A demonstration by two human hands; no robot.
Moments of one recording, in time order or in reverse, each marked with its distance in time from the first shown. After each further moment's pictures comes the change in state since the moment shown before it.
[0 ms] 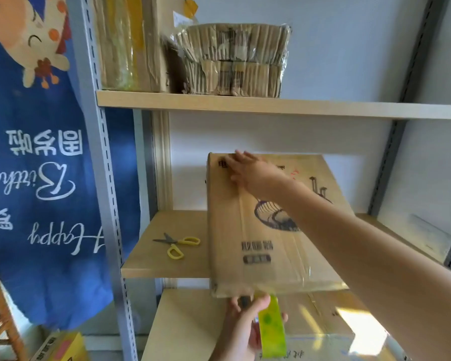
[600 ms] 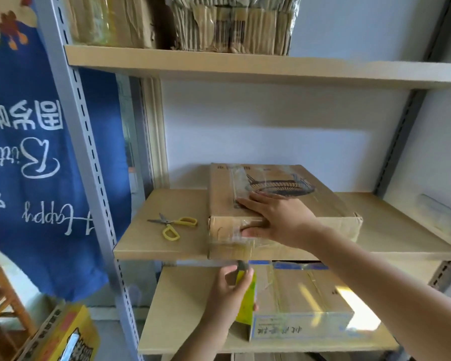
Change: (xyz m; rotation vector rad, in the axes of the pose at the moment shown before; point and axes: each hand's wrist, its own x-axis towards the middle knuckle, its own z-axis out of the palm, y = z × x) left_hand 0.033 0.010 -0.025 0.619 0.127 0.149; right_hand -0.087 0.004 0.091 0.126 -0.009 -0.062
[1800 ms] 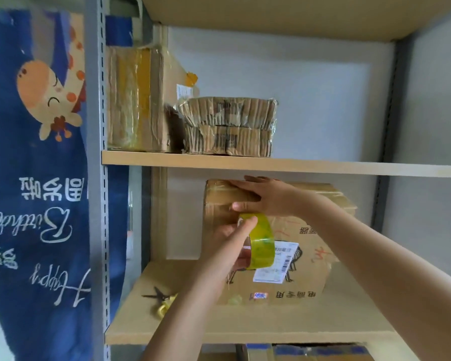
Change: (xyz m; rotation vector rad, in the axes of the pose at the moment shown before) left_hand -0.026 0.222 0.013 0.009 -0.195 0.379; right_hand 0.065 0.016 -0.175 0.064 0.013 0.105
